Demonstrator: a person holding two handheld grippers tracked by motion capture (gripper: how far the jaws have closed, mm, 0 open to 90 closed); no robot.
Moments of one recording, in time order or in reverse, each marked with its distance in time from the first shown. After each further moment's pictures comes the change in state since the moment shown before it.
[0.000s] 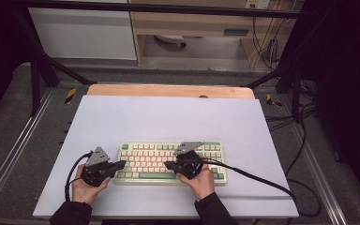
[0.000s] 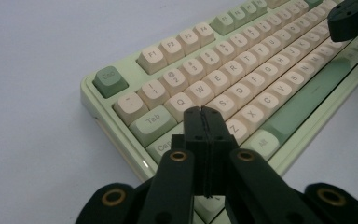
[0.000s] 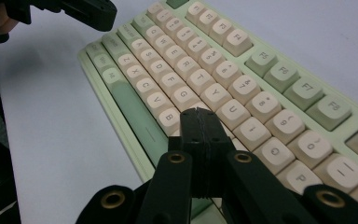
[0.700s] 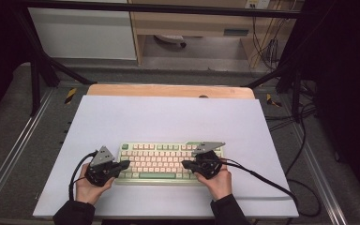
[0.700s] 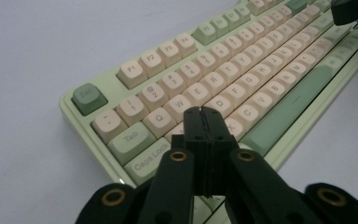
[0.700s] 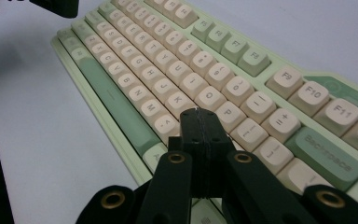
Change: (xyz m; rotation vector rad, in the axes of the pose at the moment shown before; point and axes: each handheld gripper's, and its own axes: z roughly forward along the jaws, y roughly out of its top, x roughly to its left) left arm -0.012 0.011 0.004 0.003 -0.021 0.024; right arm -0.026 -0.025 -0.036 -0.007 -0.050 0.062
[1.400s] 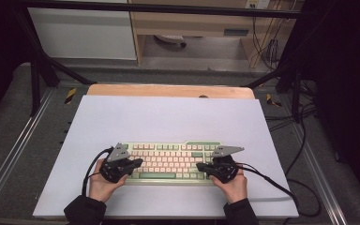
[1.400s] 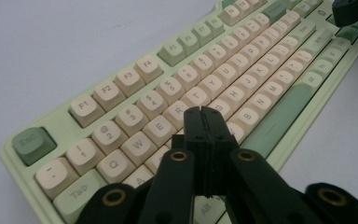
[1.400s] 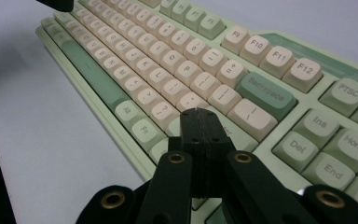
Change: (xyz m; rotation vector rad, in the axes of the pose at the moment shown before) left arm -0.021 0.024 0.026 0.036 -0.038 0.034; right arm -0.021 -0.031 -0.029 -0.023 -0.025 0.058
